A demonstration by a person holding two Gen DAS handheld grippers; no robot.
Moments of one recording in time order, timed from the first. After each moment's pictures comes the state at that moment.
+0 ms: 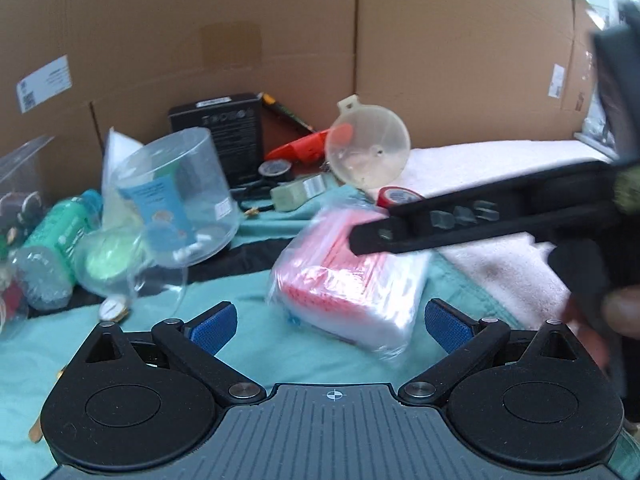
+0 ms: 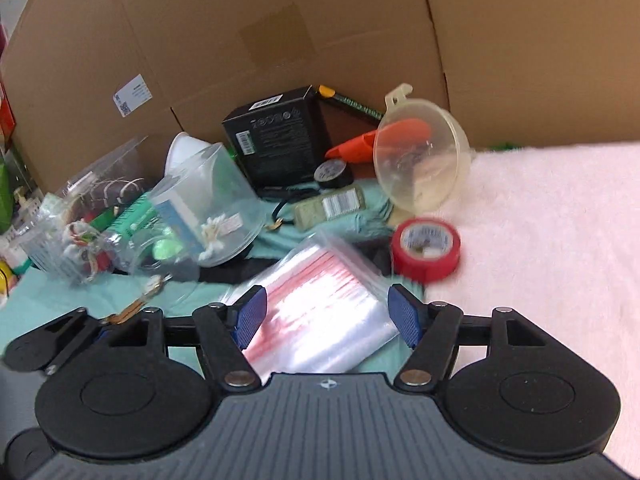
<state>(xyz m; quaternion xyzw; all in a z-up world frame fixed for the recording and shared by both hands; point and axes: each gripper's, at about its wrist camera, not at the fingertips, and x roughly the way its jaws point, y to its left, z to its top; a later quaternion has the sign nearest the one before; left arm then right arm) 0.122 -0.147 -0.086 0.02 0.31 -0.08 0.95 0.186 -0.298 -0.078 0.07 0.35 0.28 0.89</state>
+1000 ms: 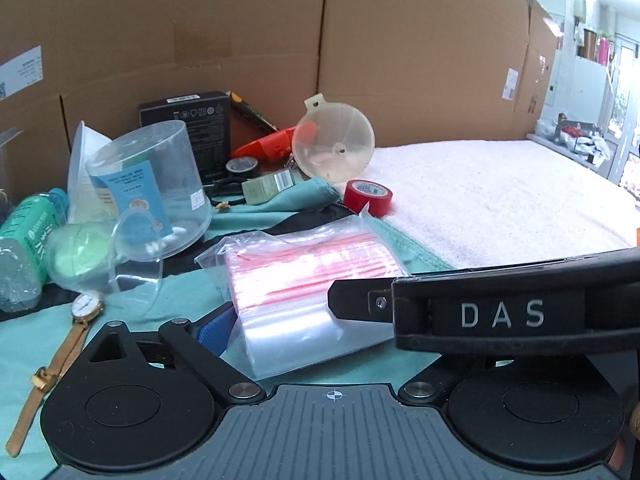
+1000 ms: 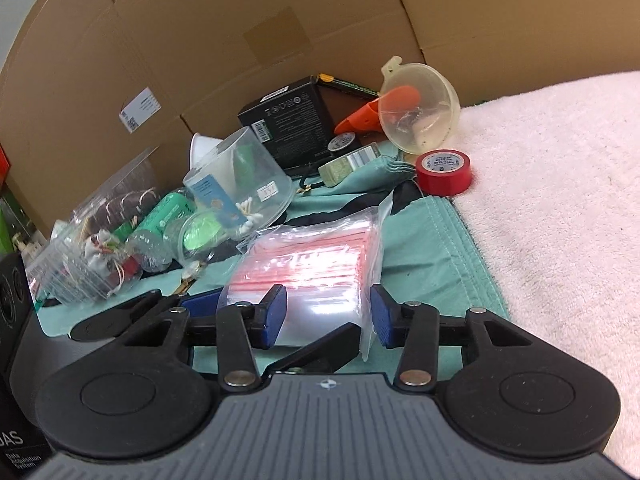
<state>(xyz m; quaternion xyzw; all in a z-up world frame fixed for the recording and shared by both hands) 0.111 -0.125 -0.099 0.02 0.29 -0.16 0.94 0.119 -0.277 -0.089 0.14 0.34 0.22 0.90</state>
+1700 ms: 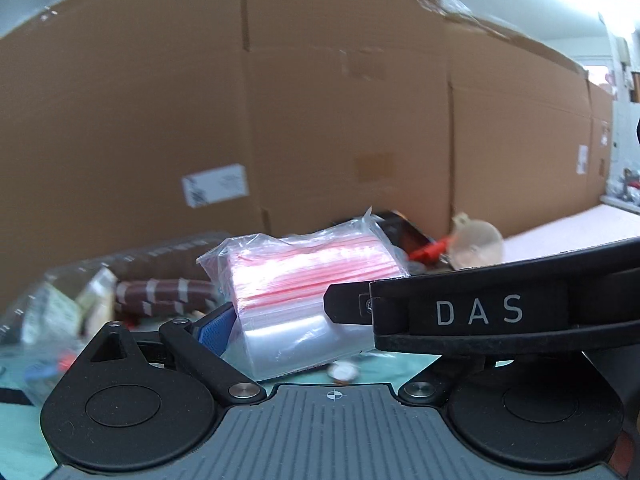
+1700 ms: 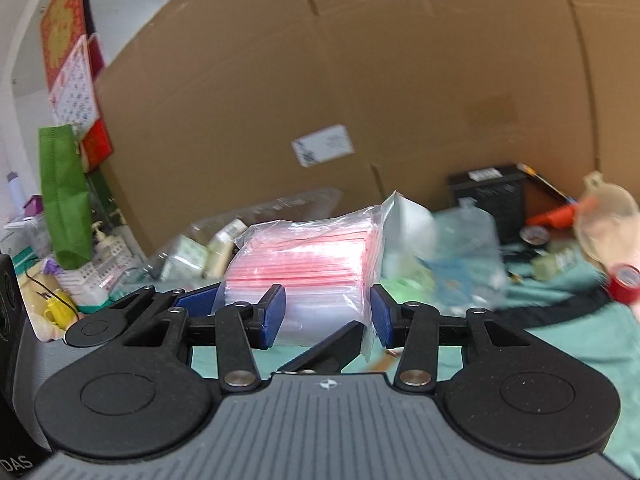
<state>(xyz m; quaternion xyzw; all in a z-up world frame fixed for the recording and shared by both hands) 0.042 0.014 0.000 0.06 0.17 -0.02 0.98 0.087 -0.124 0.003 0.10 0.24 0.34 0.90</state>
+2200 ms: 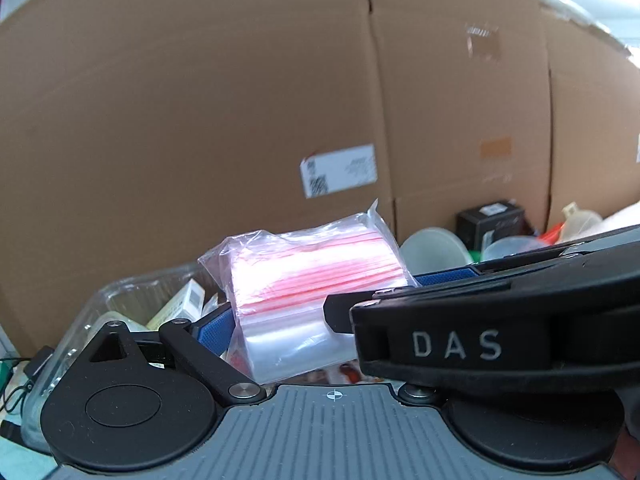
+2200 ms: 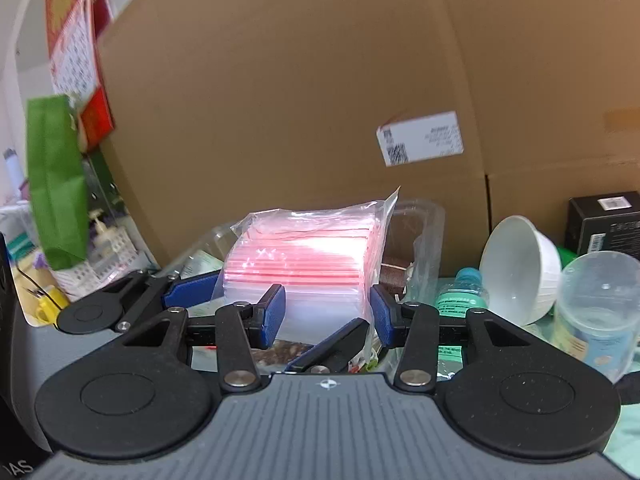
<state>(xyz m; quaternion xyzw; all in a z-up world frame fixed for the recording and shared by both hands) 0.113 0.131 0.000 0.07 0.20 0.01 0.98 0.155 0.007 0.002 0.06 0.26 0.36 0.89</state>
